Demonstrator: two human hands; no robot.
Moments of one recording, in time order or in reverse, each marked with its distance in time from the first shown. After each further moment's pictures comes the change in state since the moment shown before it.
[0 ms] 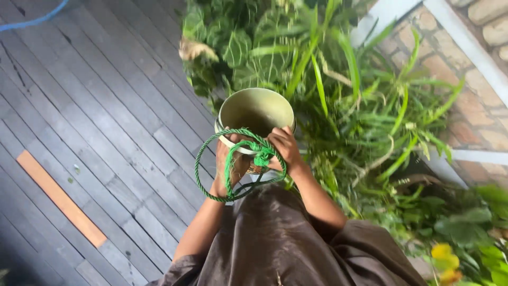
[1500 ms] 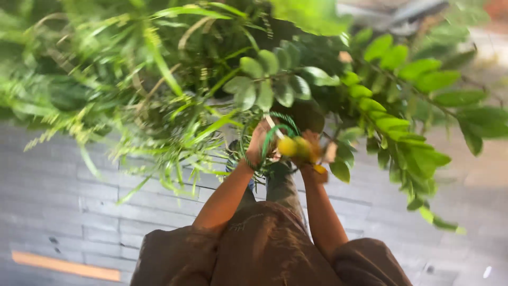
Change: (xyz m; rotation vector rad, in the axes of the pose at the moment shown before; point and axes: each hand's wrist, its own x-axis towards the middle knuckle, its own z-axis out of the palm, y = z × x) left_hand -0.297 0.342 0.515 0.018 -0.877 0.510; right_hand -0.623 -0.080 -0.294 0.126 0.779 1.058
